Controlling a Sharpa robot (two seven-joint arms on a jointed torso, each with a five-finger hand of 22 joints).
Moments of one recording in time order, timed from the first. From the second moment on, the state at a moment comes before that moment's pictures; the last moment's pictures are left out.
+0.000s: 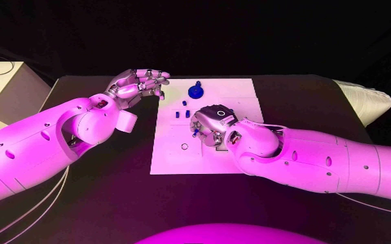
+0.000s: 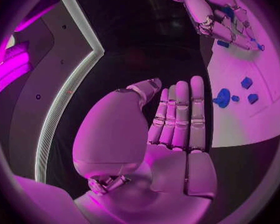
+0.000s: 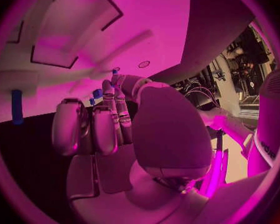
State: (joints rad) left arm 0.91 -0.90 0.38 1.52 -0.26 -0.05 0.21; left_hand 1.40 -0.19 0.51 0.10 0.18 0.88 0.19 0.26 0.33 0.88 0.13 0.62 0.19 0.93 0.06 1.09 0.42 0.18 0.91 0.16 0.78 0.74; right arm 1.13 -0.61 -0.15 1.60 -1.79 -0.41 -0.37; right_hand 1.42 -0.23 0.67 0.06 0.23 1.10 0.12 0.24 0.44 1.25 0.08 0.07 0.11 1.47 -0.02 1.37 1.24 0.08 1.47 0.07 1.23 1.31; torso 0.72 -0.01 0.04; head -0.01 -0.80
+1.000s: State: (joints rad) left arm 0.91 -0.90 0.38 1.52 -0.26 -0.04 0.20; left_hand 1.40 -0.19 0.51 0.10 0.18 0.88 0.19 0.26 0.33 0.88 0.13 0.62 0.19 0.93 0.06 1.09 0.42 0.18 0.91 0.16 0.78 0.74; right arm 1.12 -0.61 -0.16 1.60 -1.80 -0.40 -0.36; right_hand 1.42 -0.23 0.67 0.06 0.23 1.10 0.12 0.24 0.44 1.25 0.08 0.07 0.11 1.47 -0.02 1.37 1.24 0.08 1.47 0.07 1.23 1.31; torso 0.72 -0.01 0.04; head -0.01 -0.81
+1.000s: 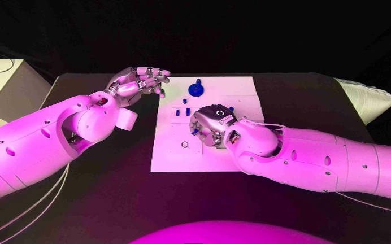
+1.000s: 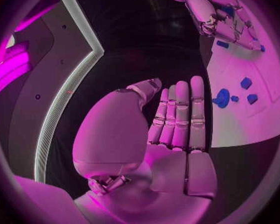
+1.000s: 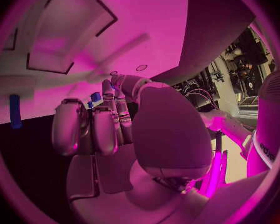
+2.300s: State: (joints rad) left arm 0.91 -0.90 0.38 1.52 -0.26 -0.04 0.20; left_hand 1.40 -0.19 0.51 0.10 0.18 0.88 0.19 0.26 0.33 0.88 0.13 0.63 0.19 0.93 0.06 1.08 0.42 0.18 0.92 0.15 0.78 0.74; right arm 1.12 -0.62 -0.16 1.65 -1.86 -0.38 -0.43; right_hand 1.41 -0.23 0.67 0.06 0.23 1.10 0.12 0.24 0.44 1.25 0.08 0.07 0.10 1.47 -0.02 1.37 1.24 0.08 1.47 0.07 1.24 1.31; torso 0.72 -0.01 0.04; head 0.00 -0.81
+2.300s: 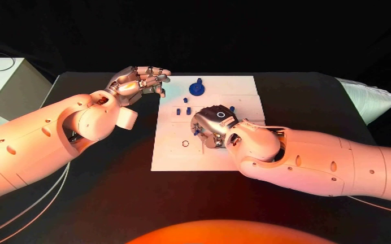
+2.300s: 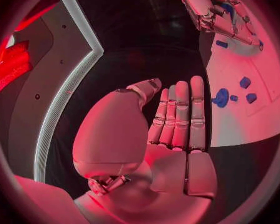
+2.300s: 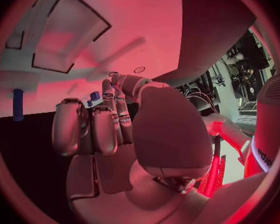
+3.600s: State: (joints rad) left arm 0.91 -0.90 0.38 1.52 -0.26 -0.04 0.19; left_hand 1.40 -0.19 0.50 0.10 0.18 0.88 0.19 0.26 0.33 0.88 0.13 0.63 0.18 0.93 0.06 1.08 0.42 0.18 0.92 0.15 0.78 0.73; right arm 1.12 -0.61 -0.16 1.64 -1.90 -0.38 -0.49; right_hand 1.41 -0.23 0.68 0.06 0.23 1.10 0.12 0.24 0.44 1.25 0.08 0.07 0.10 1.47 -0.02 1.37 1.24 0.08 1.47 0.07 1.24 1.31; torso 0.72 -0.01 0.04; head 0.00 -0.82
